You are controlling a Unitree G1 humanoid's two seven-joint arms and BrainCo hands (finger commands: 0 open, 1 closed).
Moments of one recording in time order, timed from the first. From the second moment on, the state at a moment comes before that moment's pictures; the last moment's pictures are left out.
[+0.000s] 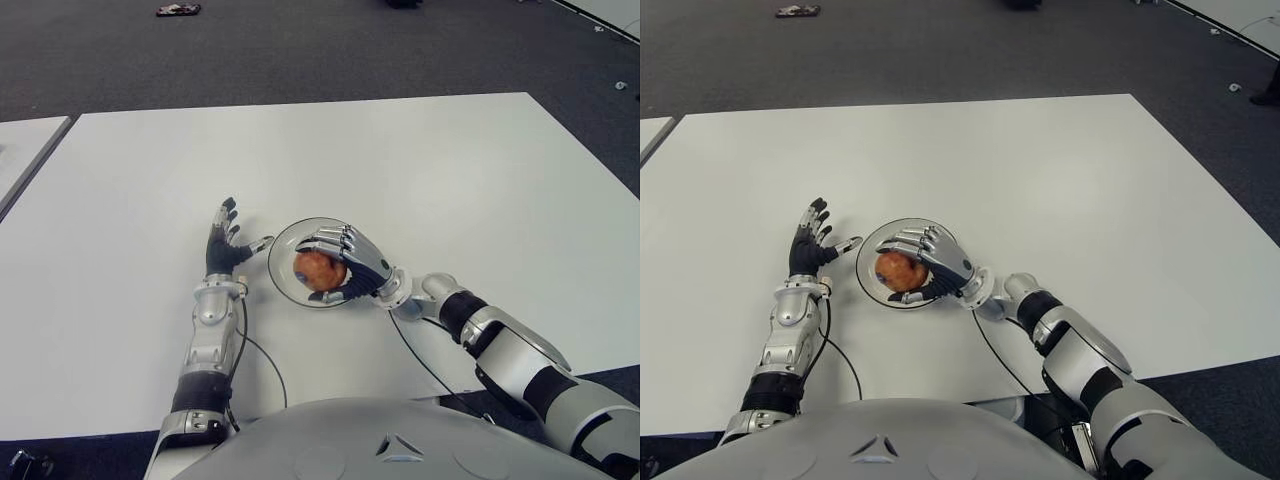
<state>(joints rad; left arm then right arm) 0.06 0.06 0.10 0.30 0.03 -0.25 0.08 -0.53 -0.26 0.81 0.95 -1.13 -1.02 -1.22</state>
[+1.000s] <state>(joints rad) 0.06 0.07 0.11 0.31 0.02 -0.24 0.08 -0.54 -0.26 0.74 0.93 -1.05 -0.96 -1.18</state>
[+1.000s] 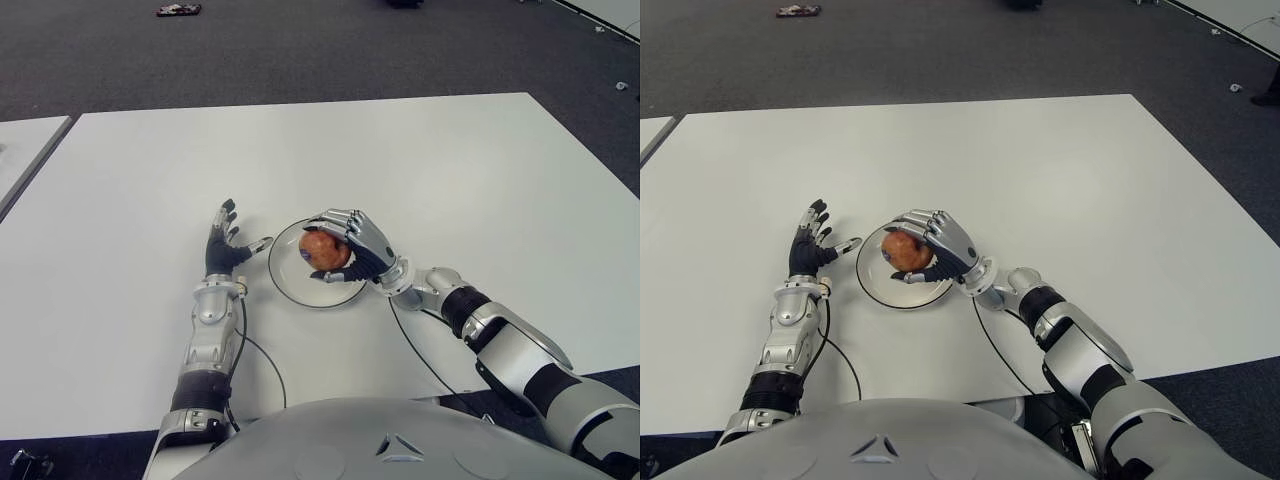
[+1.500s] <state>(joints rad) 0.06 0.07 0.11 0.29 0.03 -0.23 0.08 -0.54 -0.26 0.68 0.88 -1.00 -0.88 -1.08</state>
